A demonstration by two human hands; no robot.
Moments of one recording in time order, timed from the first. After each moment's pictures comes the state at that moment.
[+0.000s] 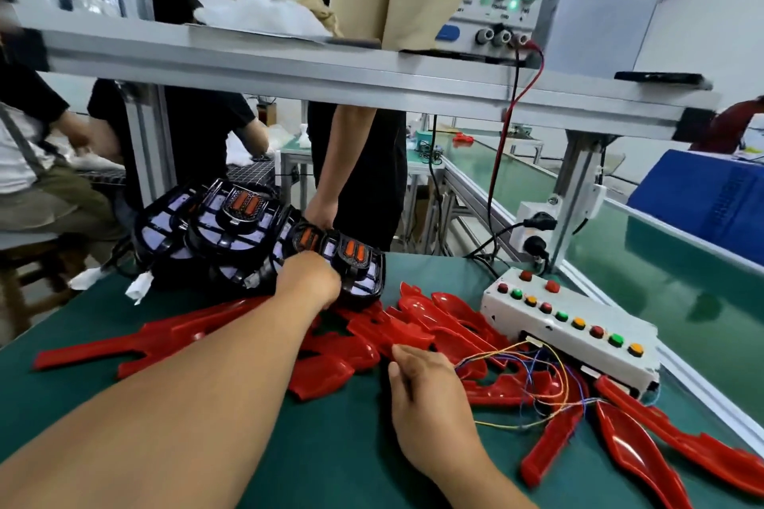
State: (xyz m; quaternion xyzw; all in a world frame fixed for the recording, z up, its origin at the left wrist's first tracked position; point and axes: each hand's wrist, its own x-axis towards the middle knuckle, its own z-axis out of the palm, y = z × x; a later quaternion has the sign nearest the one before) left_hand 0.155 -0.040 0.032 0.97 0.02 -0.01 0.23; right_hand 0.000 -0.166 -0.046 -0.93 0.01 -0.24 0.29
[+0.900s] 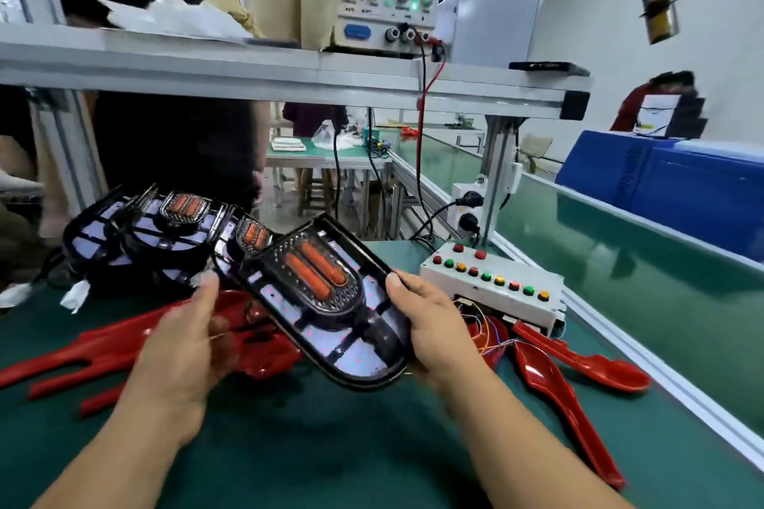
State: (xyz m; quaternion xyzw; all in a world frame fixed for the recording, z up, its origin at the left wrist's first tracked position) left_hand 0.014 0.020 0.023 0.62 0.03 0.00 0.79; right_hand -0.028 -0.195 0.016 -0.58 -0.01 -0.15 0.80
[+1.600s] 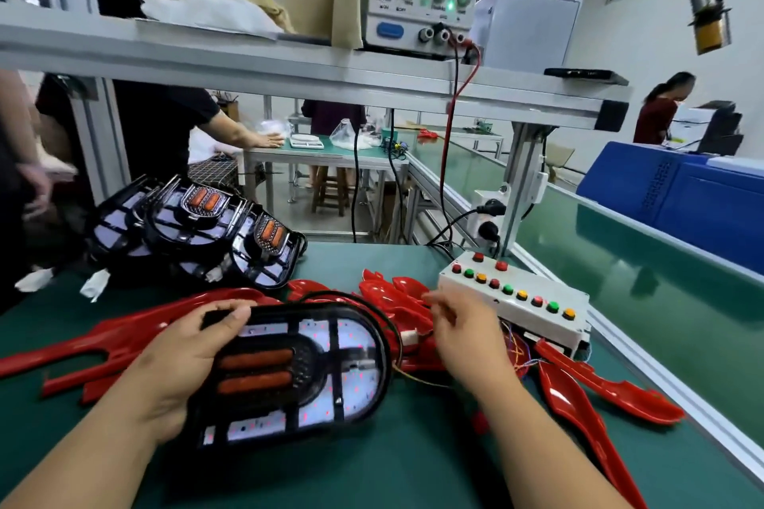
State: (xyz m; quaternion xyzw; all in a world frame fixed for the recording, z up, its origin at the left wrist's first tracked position) left_hand 0.031 0.040 0.006 0.60 -0.04 -0.11 0.80; right_hand -0.017 -0.234 0.003 -0.89 0.13 -0.25 0.35
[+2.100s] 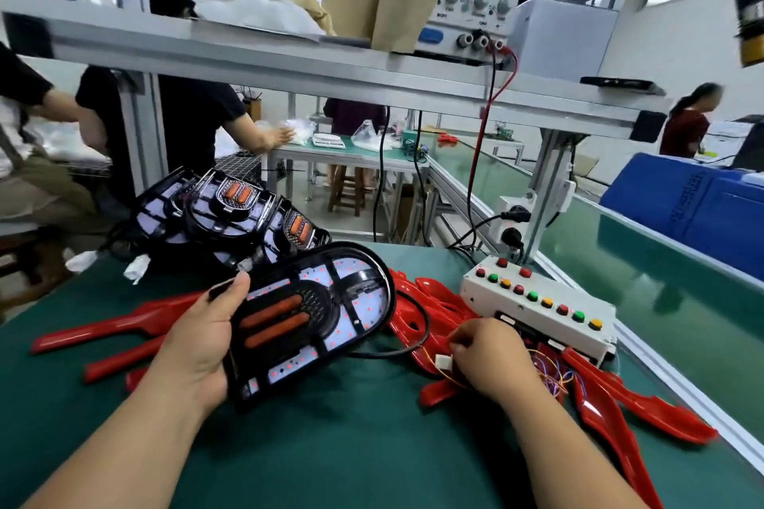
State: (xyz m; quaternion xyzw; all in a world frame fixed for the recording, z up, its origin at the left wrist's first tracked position) left_hand 0.040 0.043 0.006 0.46 0.00 -0.08 0.88; right_hand -0.016 -0.238 -0.001 -0.96 0.18 -0.09 0.18
